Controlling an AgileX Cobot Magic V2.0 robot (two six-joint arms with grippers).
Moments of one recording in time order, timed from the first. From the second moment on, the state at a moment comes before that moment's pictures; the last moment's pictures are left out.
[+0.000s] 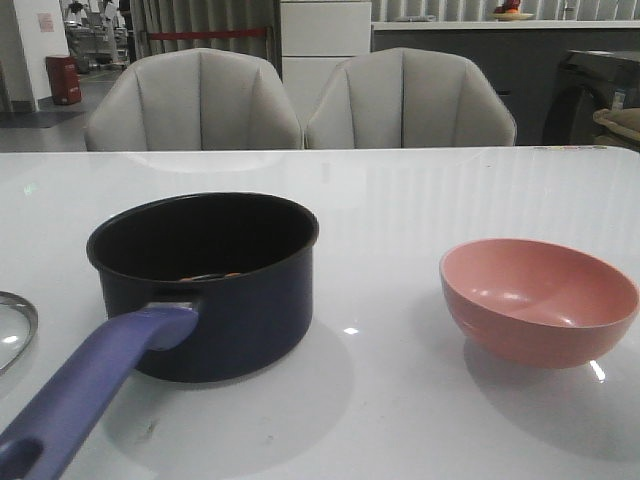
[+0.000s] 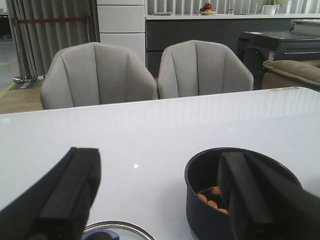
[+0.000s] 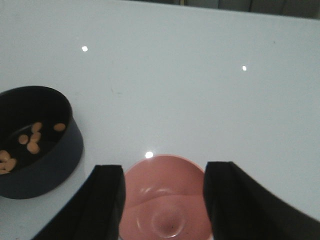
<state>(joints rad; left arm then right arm) -0.22 0.11 -0.27 -0.13 0.25 0.09 0.27 0.72 -0.59 0.22 0.31 -0.13</state>
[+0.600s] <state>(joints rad) -0.22 0.14 -0.27 -0.13 0.30 0.09 0.33 0.20 -0.17 0.22 0.13 -0.13</state>
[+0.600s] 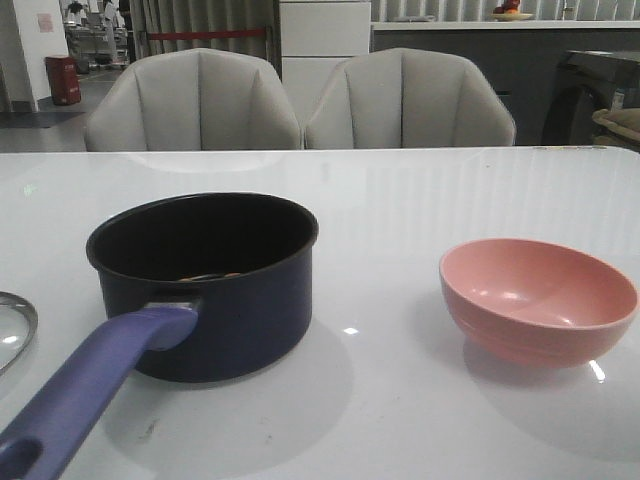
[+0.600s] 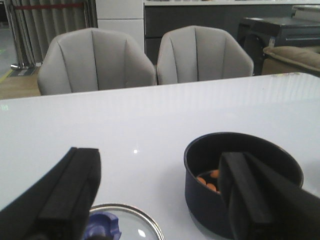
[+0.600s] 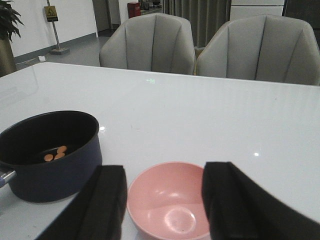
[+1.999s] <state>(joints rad) 0.00 1.46 -1.09 -0.08 1.05 -0.07 0.33 0.20 -0.17 0.22 0.12 -0.13</state>
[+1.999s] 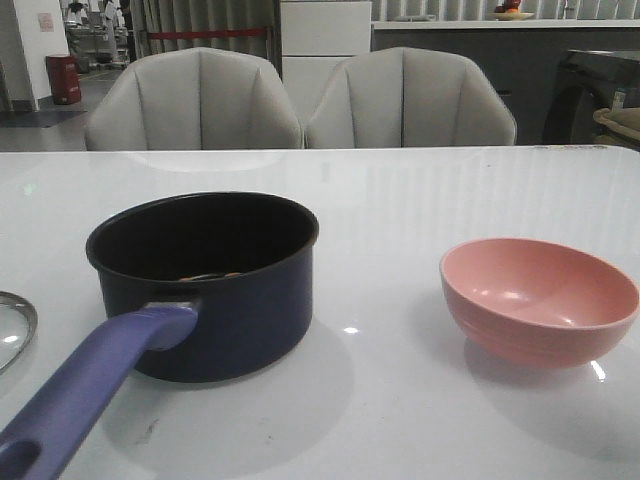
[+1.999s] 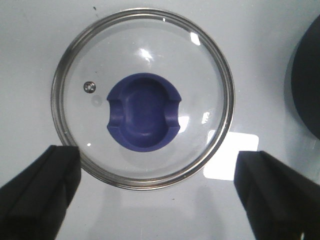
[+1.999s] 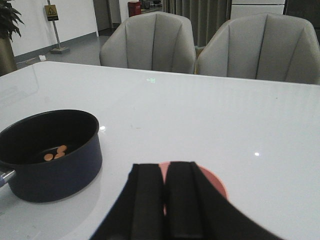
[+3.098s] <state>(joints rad) 0.02 1.76 -1.18 -0.09 1.05 -0.06 0.33 0.20 -0.17 0.22 0.12 -0.13</state>
